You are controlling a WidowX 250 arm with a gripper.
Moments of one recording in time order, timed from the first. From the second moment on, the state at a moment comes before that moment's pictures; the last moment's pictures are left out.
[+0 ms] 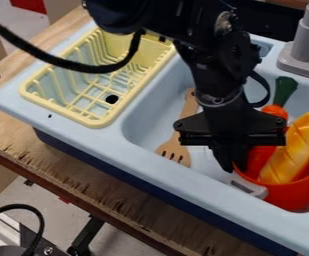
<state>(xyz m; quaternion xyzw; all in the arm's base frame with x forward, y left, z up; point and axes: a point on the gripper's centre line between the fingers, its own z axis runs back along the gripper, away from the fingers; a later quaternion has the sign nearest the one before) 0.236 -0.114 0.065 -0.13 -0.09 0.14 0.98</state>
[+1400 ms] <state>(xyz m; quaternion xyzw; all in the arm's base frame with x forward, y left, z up) 0.233 -0.116 0.088 -0.18 -0.06 0.17 0.97</state>
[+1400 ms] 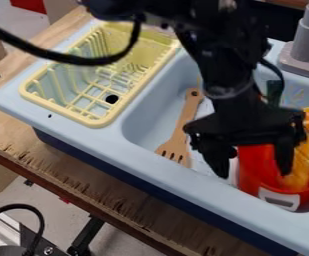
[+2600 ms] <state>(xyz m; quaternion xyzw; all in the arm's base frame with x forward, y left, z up) 0.253 0.007 0.143 -0.05 -0.11 0.23 0.96</state>
